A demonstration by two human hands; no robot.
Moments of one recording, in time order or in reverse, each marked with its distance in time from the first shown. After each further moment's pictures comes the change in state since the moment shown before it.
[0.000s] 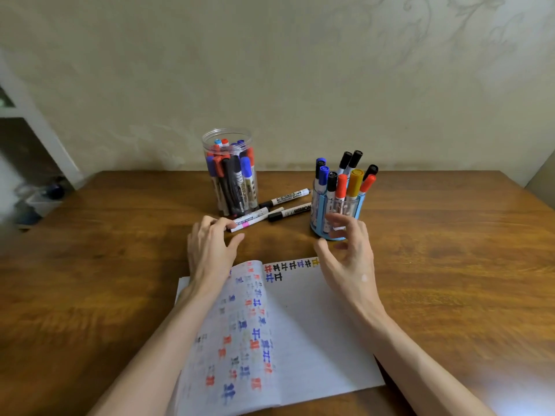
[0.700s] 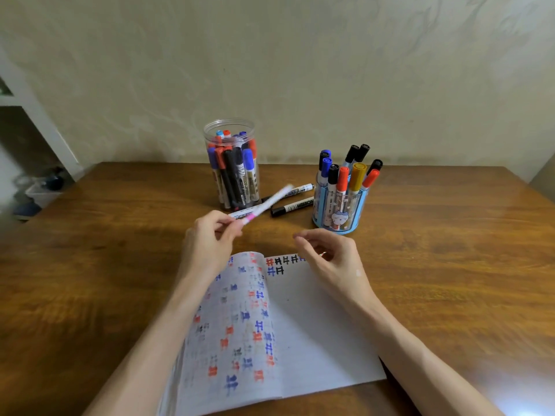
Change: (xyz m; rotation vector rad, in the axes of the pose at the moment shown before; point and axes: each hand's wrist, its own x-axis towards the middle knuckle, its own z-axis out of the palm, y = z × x) left_hand -0.021 0.022 -0.056 -0.363 -0.153 -0.108; right_hand -0.003 -0.003 0.009 0.082 -0.278 0.062
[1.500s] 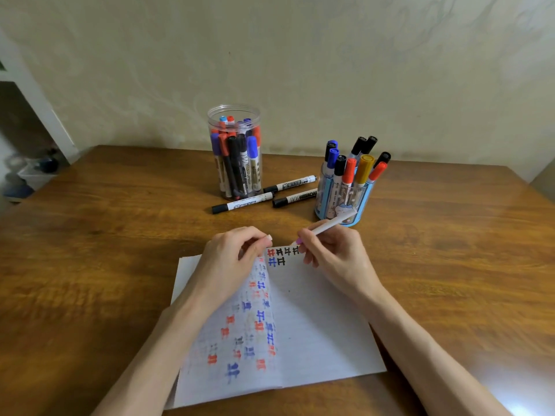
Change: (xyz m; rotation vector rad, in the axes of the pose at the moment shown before) left_hand -0.034 -0.009 0.011 -0.009 -0.240 0.306; right_hand 0.001 0.005 -0.003 0.087 -0.090 0.019
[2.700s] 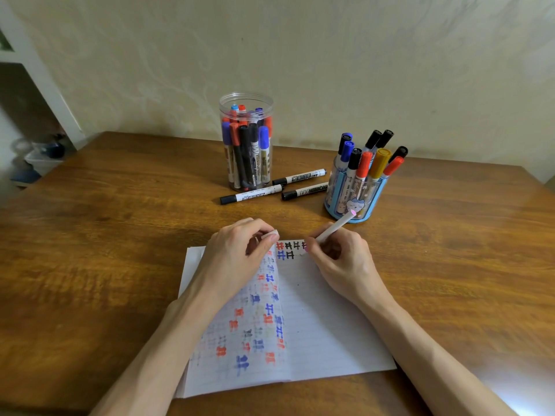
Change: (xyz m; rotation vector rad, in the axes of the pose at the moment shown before) left_hand -0.002 -0.017 0.006 0.117 0.090 0.082; right_hand -0.005 0.007 0.007 -0.301 0.023 -0.054
